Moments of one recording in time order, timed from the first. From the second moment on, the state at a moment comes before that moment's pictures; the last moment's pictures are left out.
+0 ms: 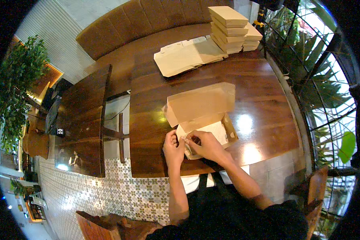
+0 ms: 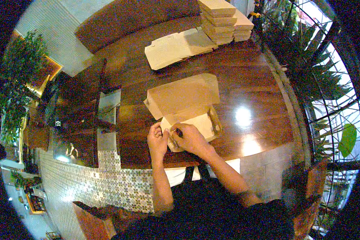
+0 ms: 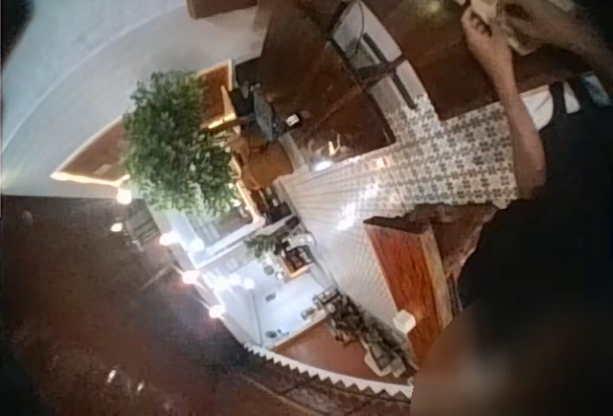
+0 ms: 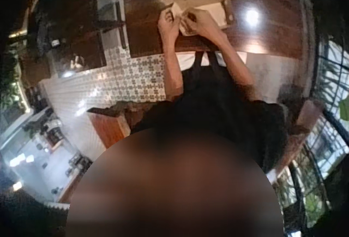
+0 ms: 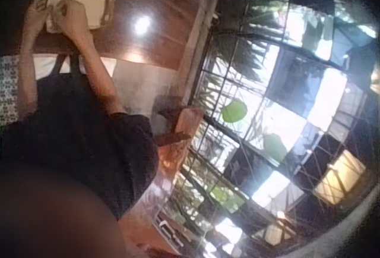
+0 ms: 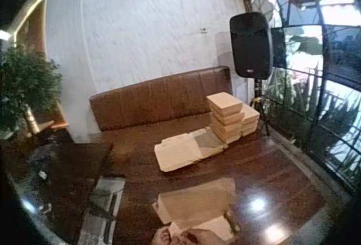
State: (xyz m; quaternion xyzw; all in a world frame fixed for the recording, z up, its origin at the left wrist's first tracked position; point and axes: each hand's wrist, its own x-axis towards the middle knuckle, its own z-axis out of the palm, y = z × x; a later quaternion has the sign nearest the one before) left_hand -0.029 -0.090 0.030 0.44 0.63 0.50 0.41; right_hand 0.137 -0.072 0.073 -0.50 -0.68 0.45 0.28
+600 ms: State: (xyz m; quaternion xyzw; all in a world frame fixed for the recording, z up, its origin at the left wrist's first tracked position) left_hand 0.003 -0.116 0.051 0.45 0.59 0.58 0.35; right_hand 0.128 -0.039 0.081 -0.60 -0.65 0.38 0.25
